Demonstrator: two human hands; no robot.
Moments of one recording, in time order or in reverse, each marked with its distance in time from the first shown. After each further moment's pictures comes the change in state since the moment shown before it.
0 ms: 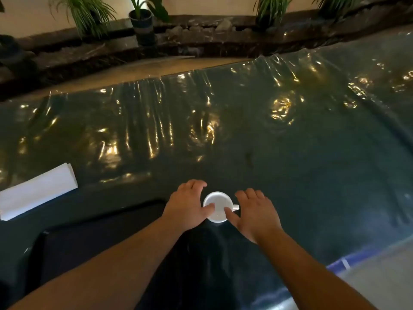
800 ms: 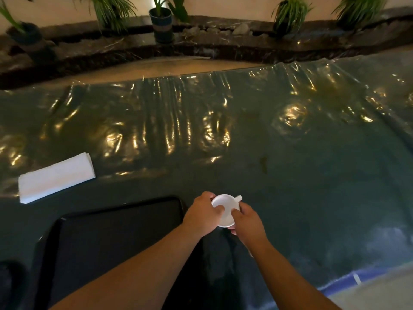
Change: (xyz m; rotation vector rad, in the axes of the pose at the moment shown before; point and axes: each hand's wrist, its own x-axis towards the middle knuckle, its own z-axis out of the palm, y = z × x) left_hand -0.010 -0.005 0.020 -0.466 -0.084 -0.388; right_hand 0.006 -0.066 0.024 1.079 -0.146 0.543
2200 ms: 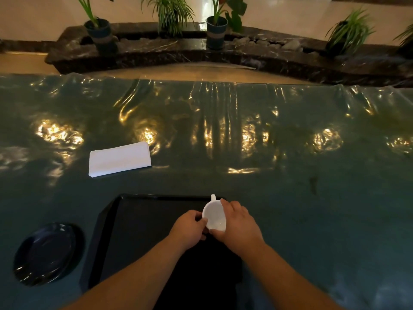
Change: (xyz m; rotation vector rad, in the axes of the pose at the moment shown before) left_hand -0.038 -0.138 -0.097 -0.300 0.011 -0.325; right_hand -0.025 -0.051 0.127 -0.928 -0.190 -0.641
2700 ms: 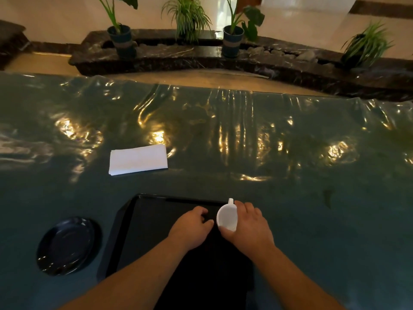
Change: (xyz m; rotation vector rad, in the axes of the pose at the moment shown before) left_hand -0.011 -0.010 -0.042 0.291 0.112 0.180; right_hand 0.010 -0.017 -0.003 -0.101 0.059 0.038
